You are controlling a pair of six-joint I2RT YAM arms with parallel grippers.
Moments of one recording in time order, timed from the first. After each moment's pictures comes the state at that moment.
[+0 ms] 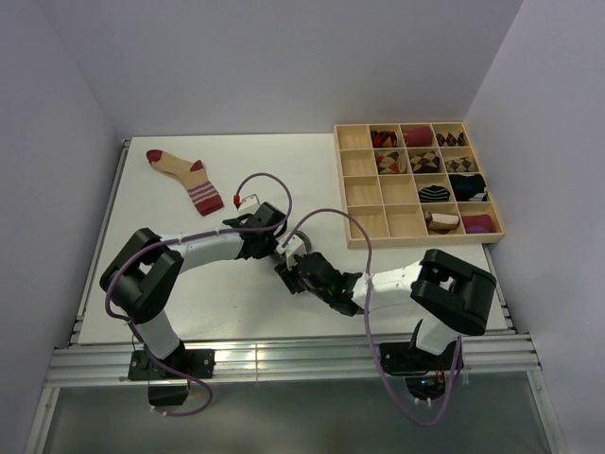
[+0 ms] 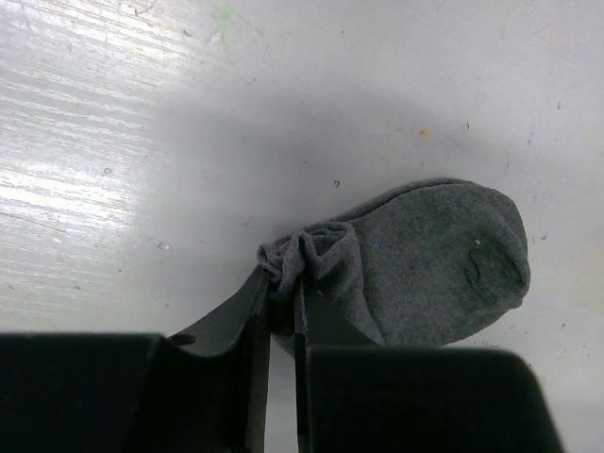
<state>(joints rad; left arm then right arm) -0.72 1.72 0.98 -0.31 -0.34 -1.03 1.06 1.57 0.57 0.52 0.27 0.11</state>
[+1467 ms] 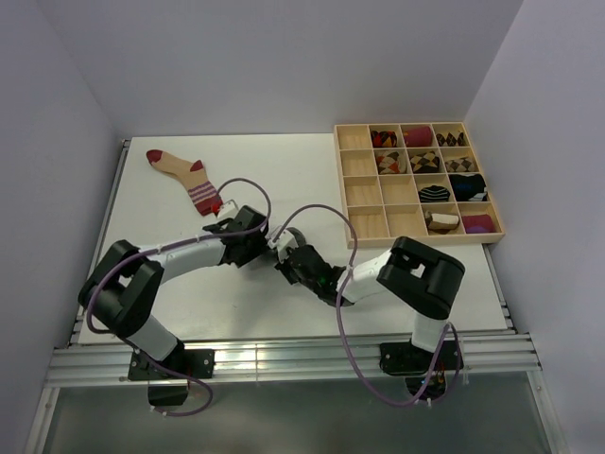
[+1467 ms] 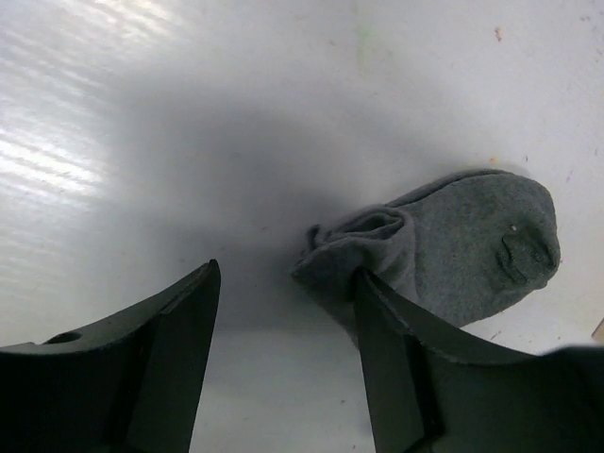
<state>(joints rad) -0.65 1.60 0.86 -0.31 -0.31 -1.11 1.02 1.79 0.66 0.66 0.27 0.00</state>
